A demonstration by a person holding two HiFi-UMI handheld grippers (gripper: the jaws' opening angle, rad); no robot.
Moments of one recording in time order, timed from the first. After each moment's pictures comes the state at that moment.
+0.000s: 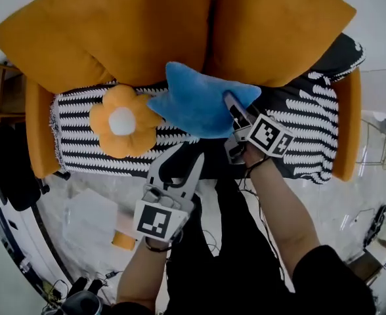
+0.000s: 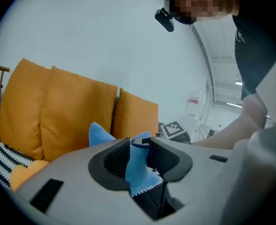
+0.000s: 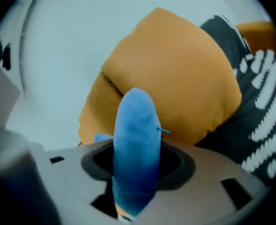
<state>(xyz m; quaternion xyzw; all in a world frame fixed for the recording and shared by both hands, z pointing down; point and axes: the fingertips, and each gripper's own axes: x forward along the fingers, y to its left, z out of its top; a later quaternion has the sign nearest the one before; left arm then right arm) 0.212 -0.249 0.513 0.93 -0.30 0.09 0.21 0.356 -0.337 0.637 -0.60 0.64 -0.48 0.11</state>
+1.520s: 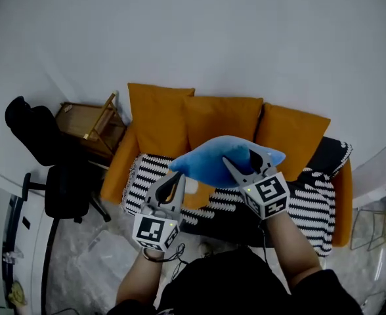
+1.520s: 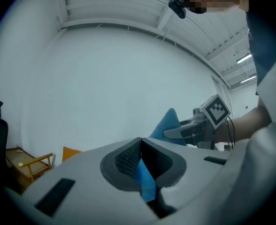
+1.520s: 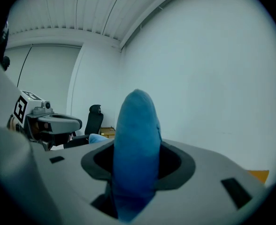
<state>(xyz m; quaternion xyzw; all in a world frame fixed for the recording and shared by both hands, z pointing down) -0.002 -0.229 0.207 0.89 -0.45 0.01 -0.01 0.130 -0.282 0.213 -0.47 0.88 -0.01 -0.10</state>
